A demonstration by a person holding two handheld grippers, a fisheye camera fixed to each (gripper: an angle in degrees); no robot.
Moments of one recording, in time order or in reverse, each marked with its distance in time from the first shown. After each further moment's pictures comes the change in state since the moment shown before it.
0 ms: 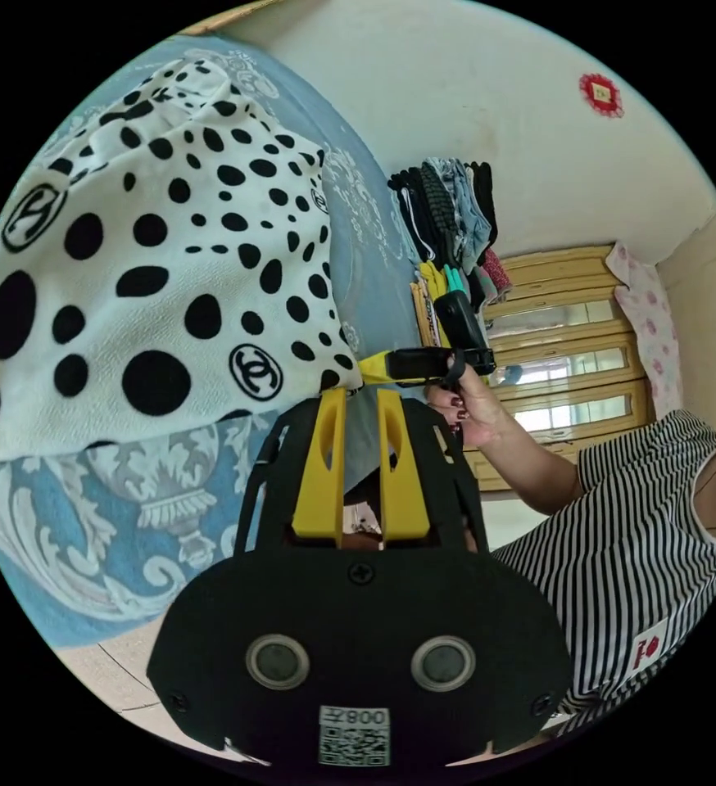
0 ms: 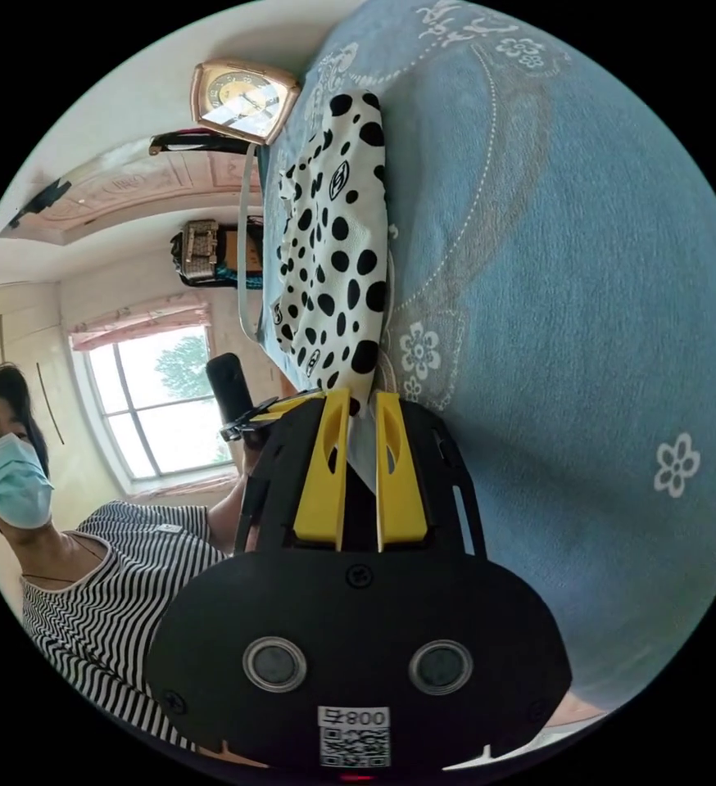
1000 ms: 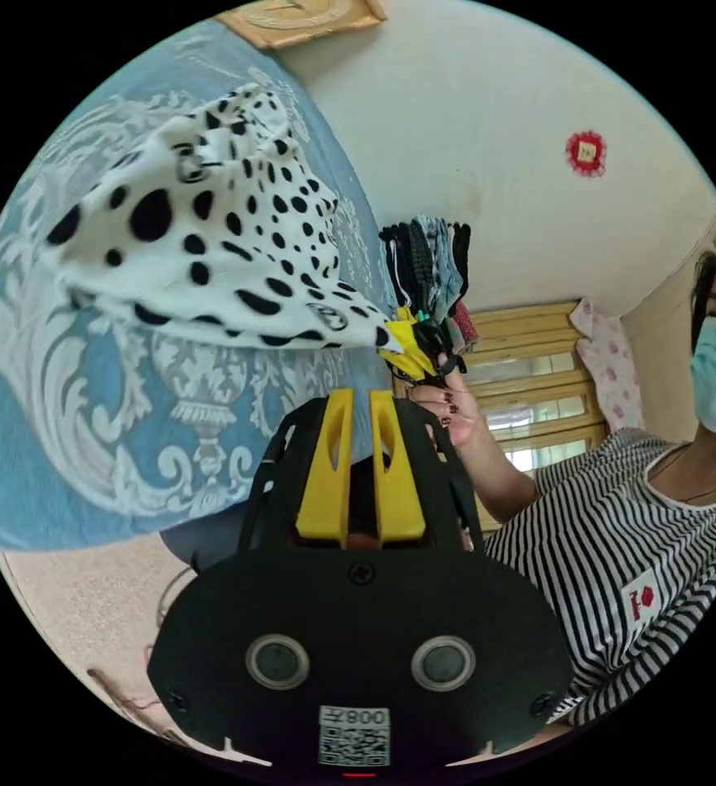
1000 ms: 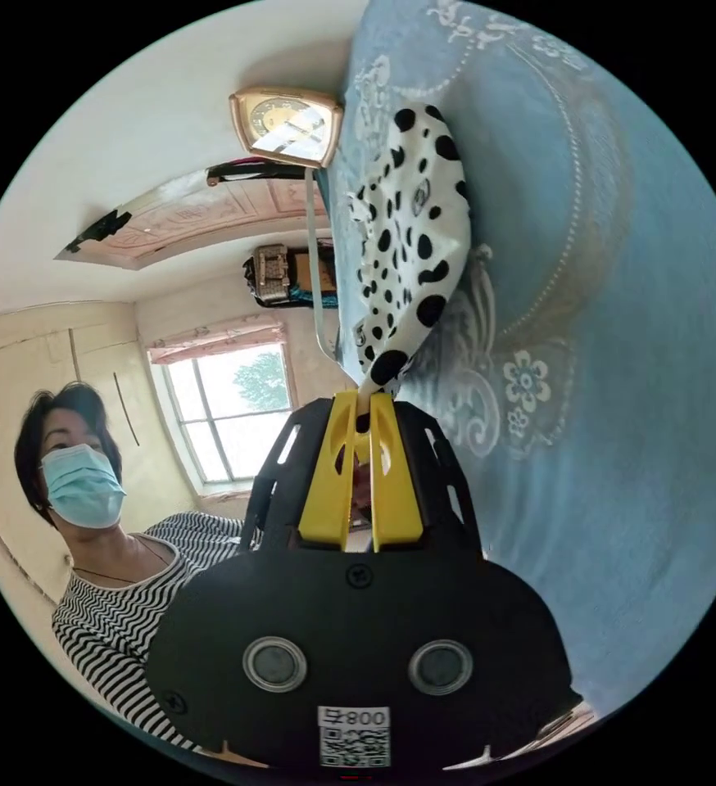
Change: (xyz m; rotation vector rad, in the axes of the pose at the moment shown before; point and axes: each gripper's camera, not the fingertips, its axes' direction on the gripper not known) left arm -0.064 0.042 -0.099 0.226 0.171 -0.115; right arm -0.001 0.129 -0.087 0.048 -0.301 -0.028
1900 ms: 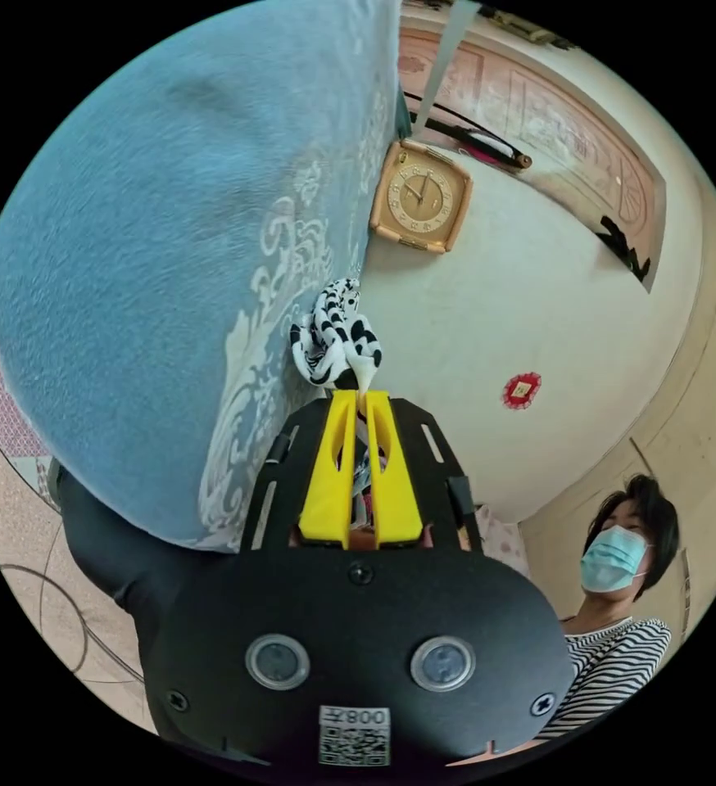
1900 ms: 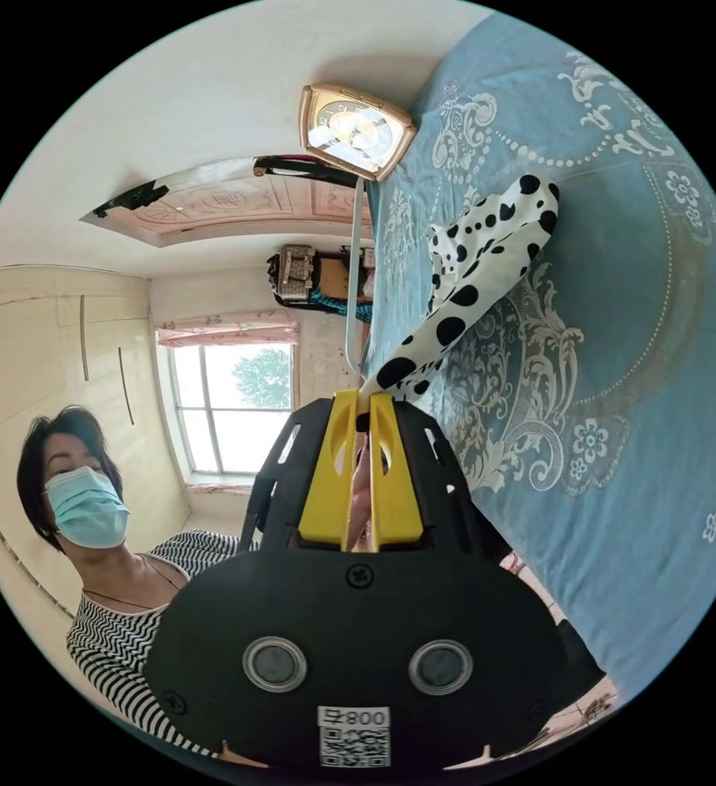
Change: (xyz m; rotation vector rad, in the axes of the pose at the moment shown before) left arm -0.101 0.025 -0.094 0.624 0.325 -0.365; right arm -0.148 0.163 -0.125 0.039 0.025 -0.107
